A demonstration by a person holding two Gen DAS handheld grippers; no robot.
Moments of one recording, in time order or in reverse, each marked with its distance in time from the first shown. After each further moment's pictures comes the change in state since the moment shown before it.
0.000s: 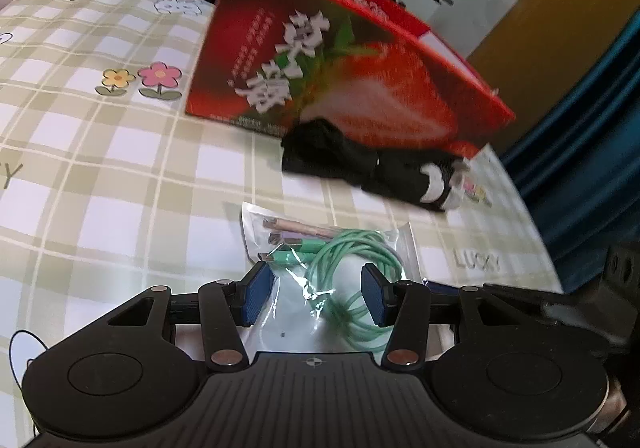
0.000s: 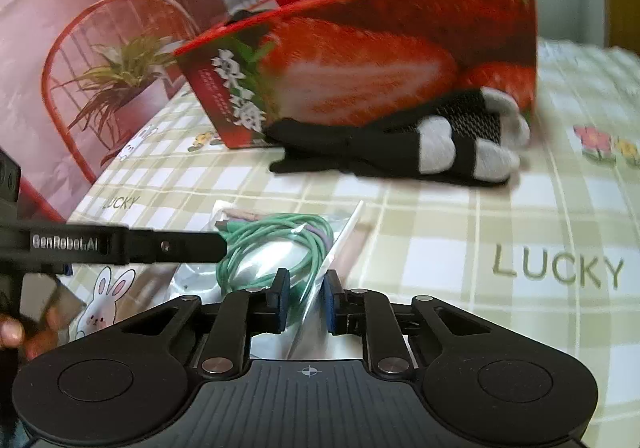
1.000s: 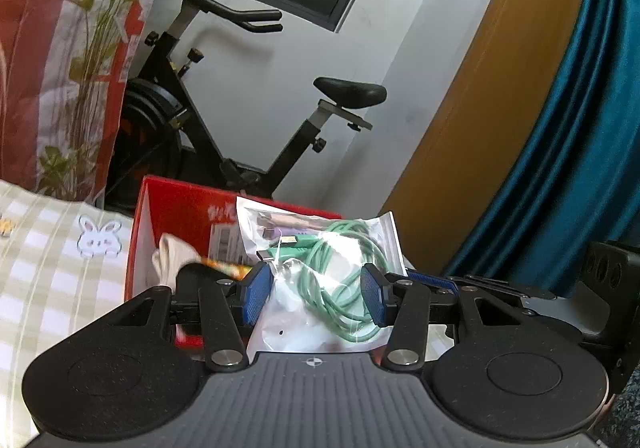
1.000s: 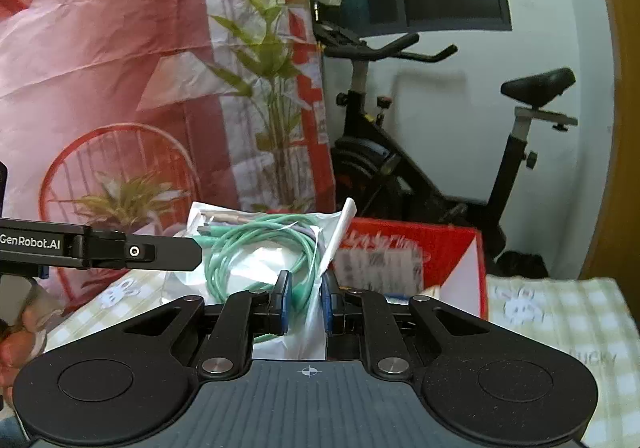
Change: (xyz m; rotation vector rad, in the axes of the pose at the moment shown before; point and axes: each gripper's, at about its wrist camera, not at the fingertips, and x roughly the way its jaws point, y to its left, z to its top) left arm -0.052 -0.075 0.141 0.200 -0.334 -0.119; right arm -0.064 0.000 0.176 -0.195 -0.376 -0.078
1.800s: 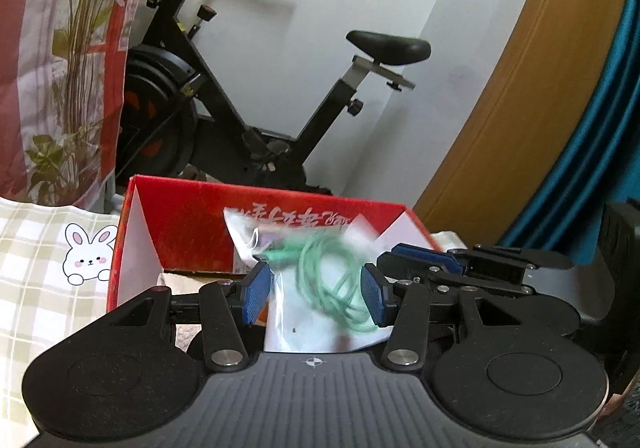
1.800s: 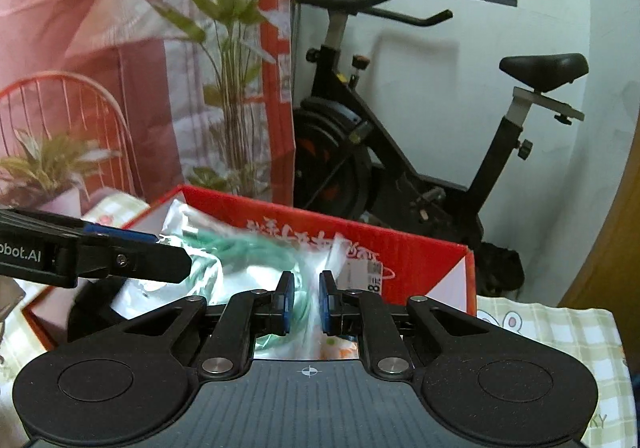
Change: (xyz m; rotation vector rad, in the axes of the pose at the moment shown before) left arm 0.102 0.046 0.023 0.030 0.140 0.074; right arm 0.131 -0.042 0.011 -0.078 0.138 -0.105
